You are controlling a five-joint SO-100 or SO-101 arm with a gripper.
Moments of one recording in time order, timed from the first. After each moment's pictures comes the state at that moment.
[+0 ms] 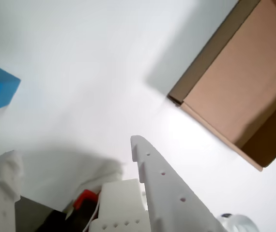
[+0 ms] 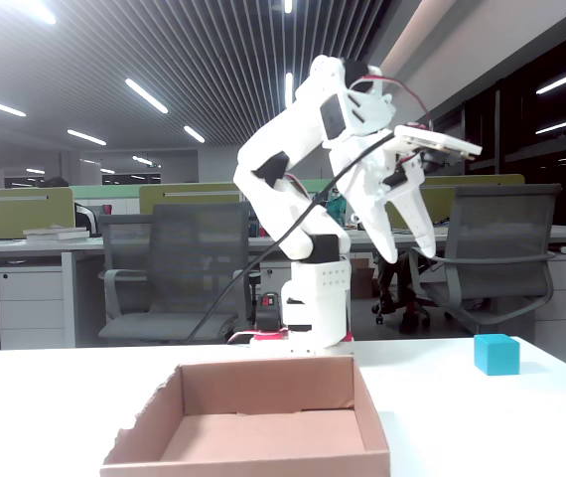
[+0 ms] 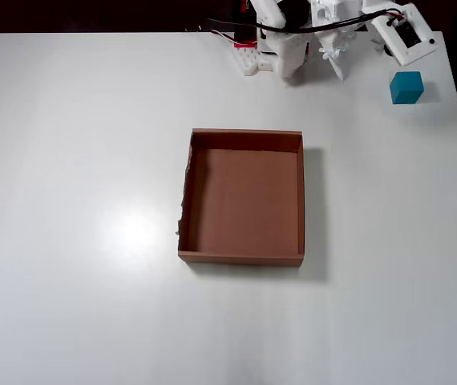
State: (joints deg) arm -42.5 140.3 117.8 83.7 -60.4
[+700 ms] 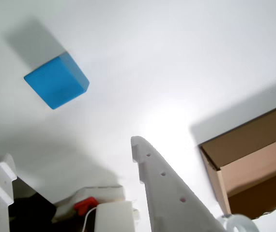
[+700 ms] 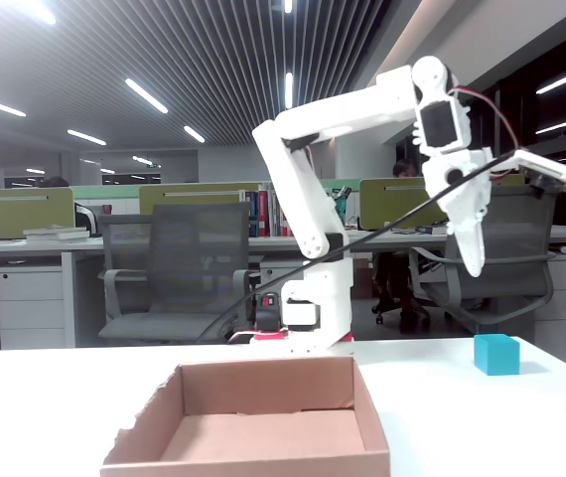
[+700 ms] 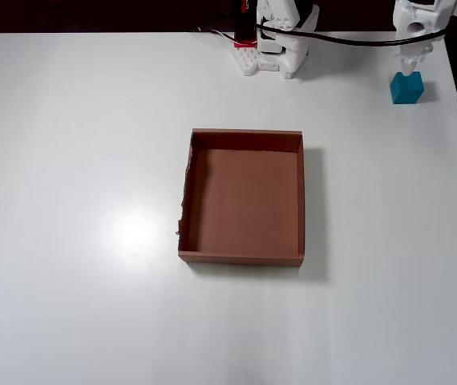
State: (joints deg) arm -64.3 109.4 102.9 76.6 -65.8
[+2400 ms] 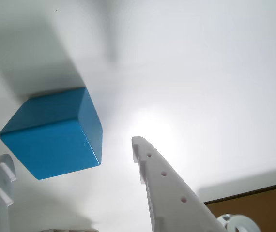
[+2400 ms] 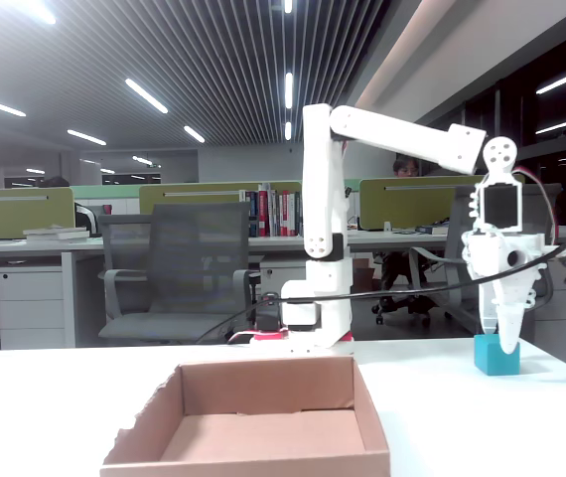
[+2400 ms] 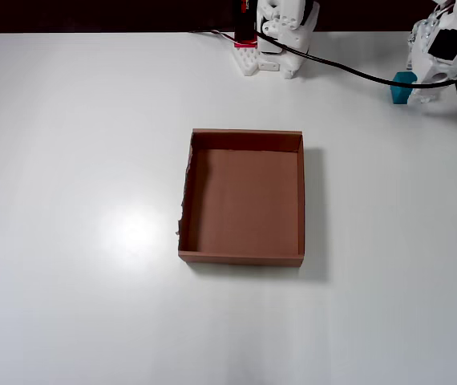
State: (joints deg) arm -69.7 88.5 108.0 57.8 -76.6
